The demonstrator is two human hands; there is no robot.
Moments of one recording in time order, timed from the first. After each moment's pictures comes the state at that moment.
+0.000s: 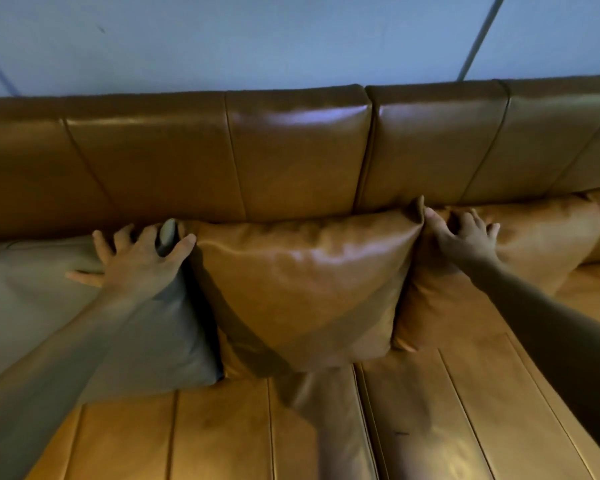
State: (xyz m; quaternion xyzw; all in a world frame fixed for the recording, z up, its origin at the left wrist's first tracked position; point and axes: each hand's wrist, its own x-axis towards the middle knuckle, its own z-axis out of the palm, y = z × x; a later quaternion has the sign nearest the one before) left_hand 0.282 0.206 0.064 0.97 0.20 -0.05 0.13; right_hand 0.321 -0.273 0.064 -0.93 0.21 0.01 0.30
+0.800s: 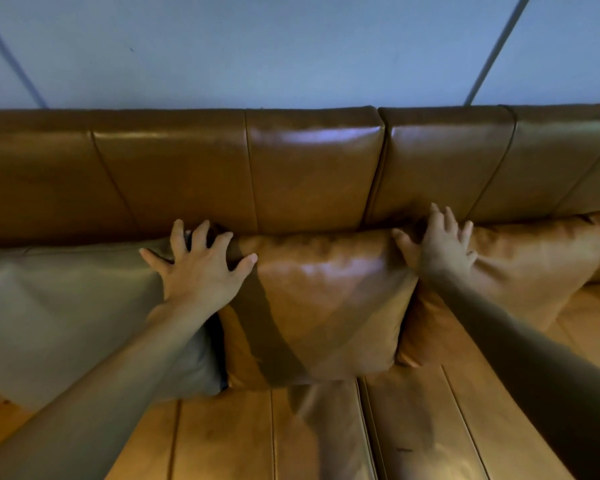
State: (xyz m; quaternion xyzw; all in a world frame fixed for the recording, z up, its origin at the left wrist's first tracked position) left_hand 0.272 0.128 0.093 0.99 0.09 -0.02 0.06; right_hand 0.323 -0.198 0.088 -0.96 0.19 -0.02 0.23
